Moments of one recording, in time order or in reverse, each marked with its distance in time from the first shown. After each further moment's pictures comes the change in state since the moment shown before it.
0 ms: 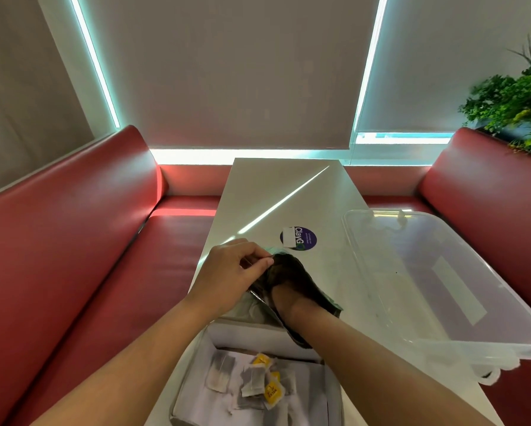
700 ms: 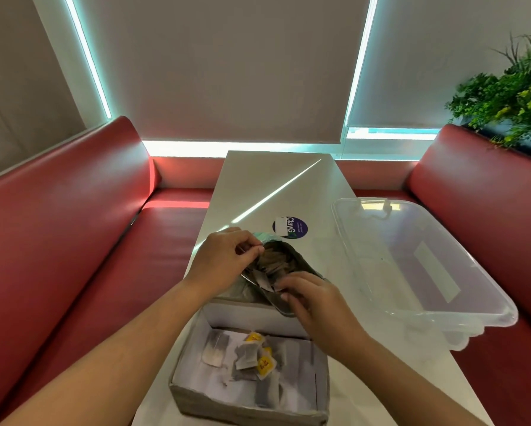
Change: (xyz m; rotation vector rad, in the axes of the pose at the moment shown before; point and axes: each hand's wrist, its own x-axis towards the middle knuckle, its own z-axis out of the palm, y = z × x) left_hand -0.007 -0.006 0.003 0.129 -0.043 -0.007; right_hand -0.120 0.021 -0.027 0.300 0.490 -0.449
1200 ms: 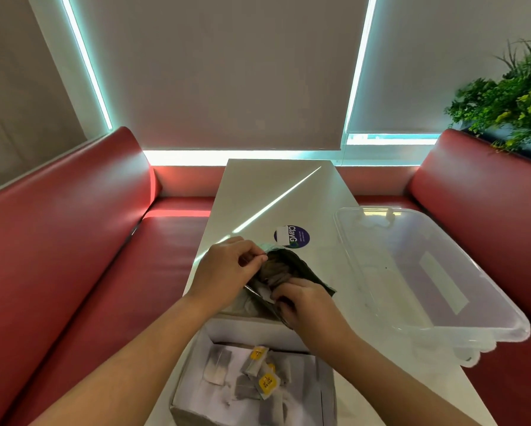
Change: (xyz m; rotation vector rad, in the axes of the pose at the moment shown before) left_hand 0.005 0.001 0.001 0.001 0.053 0.029; right_hand 0.029 0.006 0.019 -0.115 0.006 -0.013
